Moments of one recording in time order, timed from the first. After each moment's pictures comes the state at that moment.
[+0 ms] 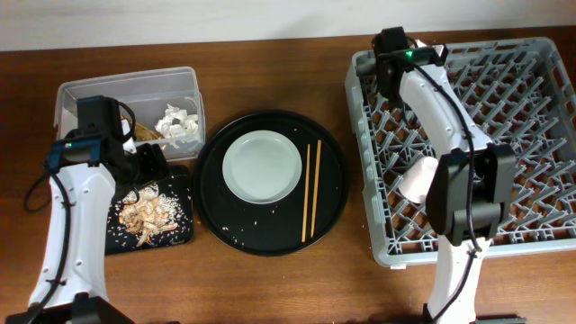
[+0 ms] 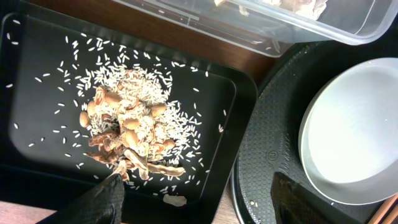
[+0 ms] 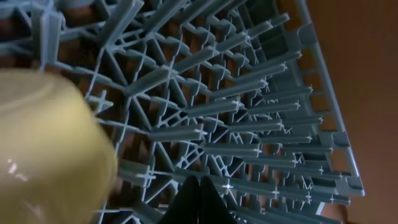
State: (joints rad) left arm 0.15 1.53 1.31 -1.07 0.03 -0.27; right arm 0.13 2.19 1.93 -1.10 0.84 0.39
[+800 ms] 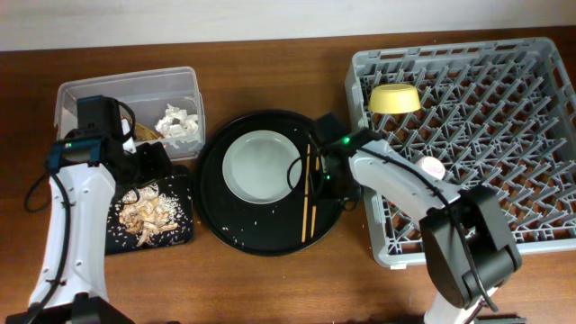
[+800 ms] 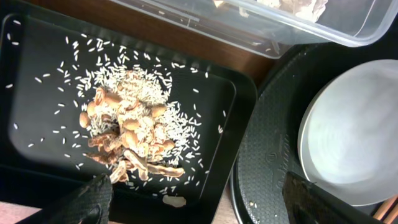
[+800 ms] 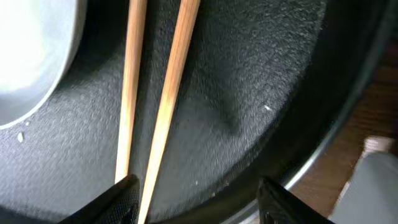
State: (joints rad) left arm 0.15 1.53 1.31 -1.06 0.03 -0.27; right arm 0.49 1.88 1.26 -0.88 -0.12 0.38
